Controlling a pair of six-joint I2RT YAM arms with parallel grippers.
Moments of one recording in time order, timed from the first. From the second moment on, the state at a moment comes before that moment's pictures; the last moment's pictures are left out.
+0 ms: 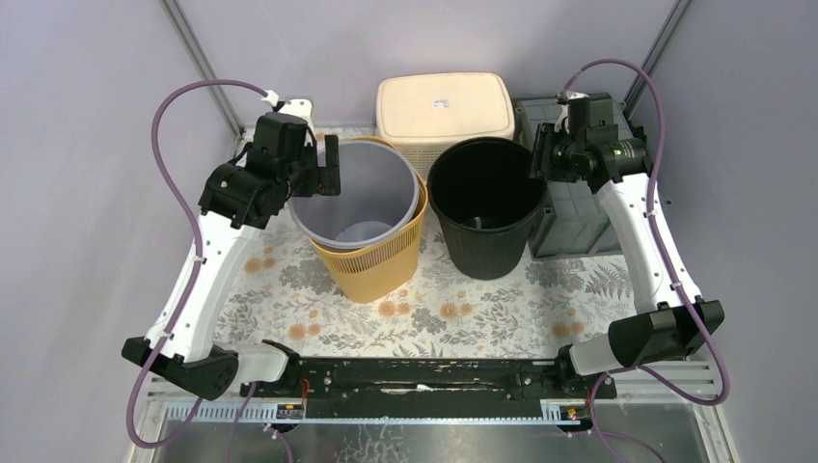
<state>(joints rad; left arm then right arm) -0.39 1.30 1.72 -1.08 -0.29 -0.23 0.18 1.45 1.66 -0.99 -0.02 0.25</state>
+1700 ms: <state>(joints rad) -0.37 1.36 1.61 -1.07 -0.38 -0.27 0.17 1.41 1.68 -0.90 -0.18 0.32</state>
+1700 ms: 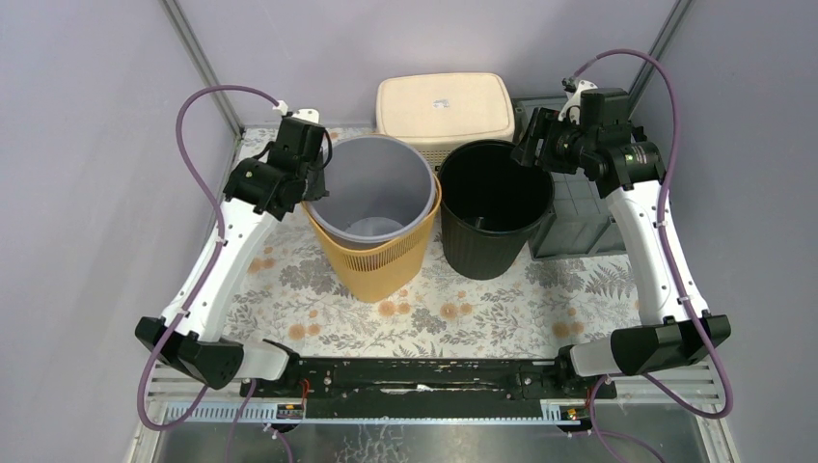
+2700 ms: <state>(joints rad) -0.38 1.38 2.00 -1.18 -0.30 -0.31 0.17 1.36 1.68 -0.88 -0.22 0.35</state>
